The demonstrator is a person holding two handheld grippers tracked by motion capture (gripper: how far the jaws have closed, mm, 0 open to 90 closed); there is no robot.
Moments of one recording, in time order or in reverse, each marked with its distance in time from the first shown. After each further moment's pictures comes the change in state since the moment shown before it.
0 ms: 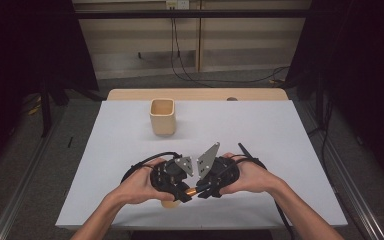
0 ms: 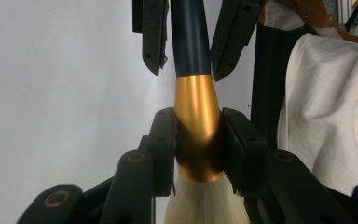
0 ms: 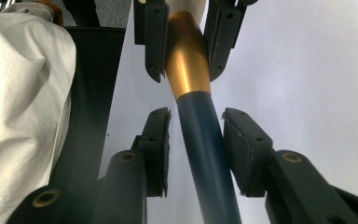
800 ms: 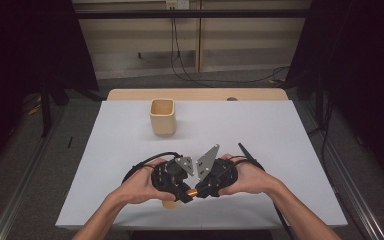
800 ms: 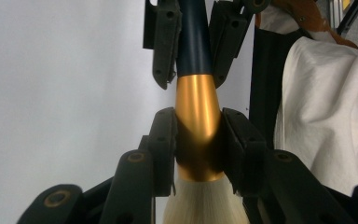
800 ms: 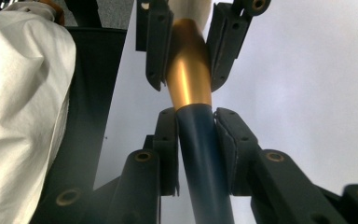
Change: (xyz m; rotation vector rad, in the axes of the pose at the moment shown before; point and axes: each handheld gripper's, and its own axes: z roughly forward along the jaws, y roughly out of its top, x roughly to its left) left arm 0.004 -0.001 0.004 -0.010 -0.018 0.005; right arm 0.001 -0.004 0.007 -0.012 0.013 -0.020
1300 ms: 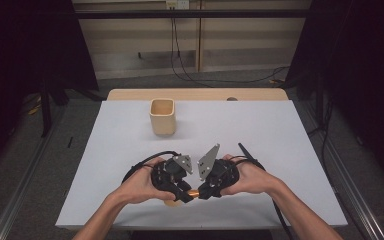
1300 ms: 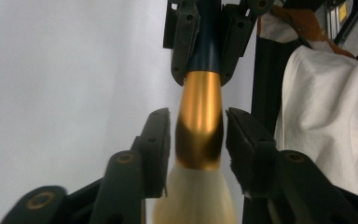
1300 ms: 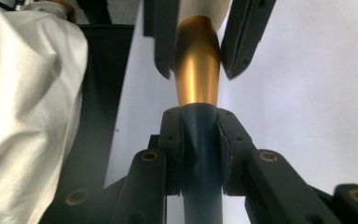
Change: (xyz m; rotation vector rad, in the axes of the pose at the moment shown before) left arm 0.002 -0.003 -0.002 -0.046 0.008 -0.050; right arm -0.002 -0.005 0.000 0.024 0.037 0.034
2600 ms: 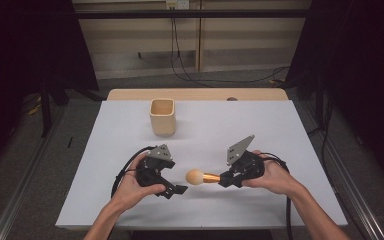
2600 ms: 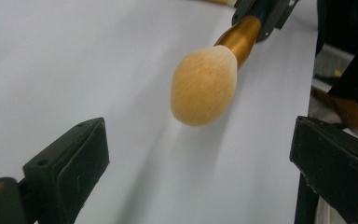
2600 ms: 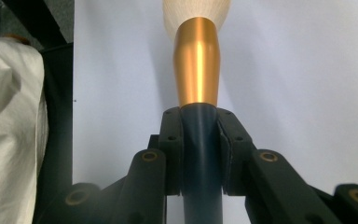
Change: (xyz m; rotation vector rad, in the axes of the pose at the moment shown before) left arm 0.014 -0.040 -0.015 -0.329 0.190 -0.185; right arm -0.007 -0.063 -0.035 -0.110 -0.150 0.236
